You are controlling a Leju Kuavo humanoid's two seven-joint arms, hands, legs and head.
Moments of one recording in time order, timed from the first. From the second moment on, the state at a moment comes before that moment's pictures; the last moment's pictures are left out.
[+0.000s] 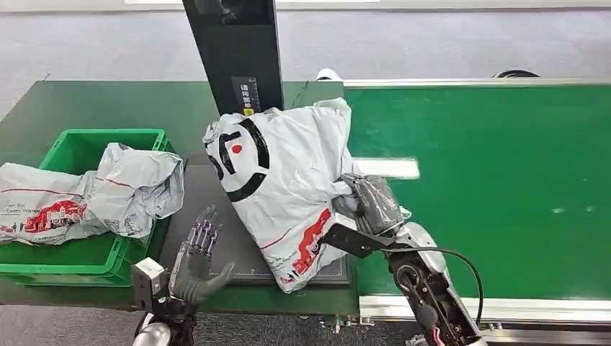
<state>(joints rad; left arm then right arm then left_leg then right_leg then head) 0.02 -0.11 -0.14 -1.36 -0.05 -0.22 -0.51 -0.38 -0.03 0.42 -1.23 0.73 -0.06 -0.29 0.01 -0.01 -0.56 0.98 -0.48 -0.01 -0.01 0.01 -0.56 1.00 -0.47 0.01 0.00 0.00</state>
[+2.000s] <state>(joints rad) 0.04 -0.12 -0.17 -1.47 -0.07 0.02 -0.56 -0.56 0.04 0.49 -0.83 0.36 0.18 -0.23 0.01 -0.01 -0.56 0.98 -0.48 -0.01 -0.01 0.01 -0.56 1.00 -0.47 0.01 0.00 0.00</state>
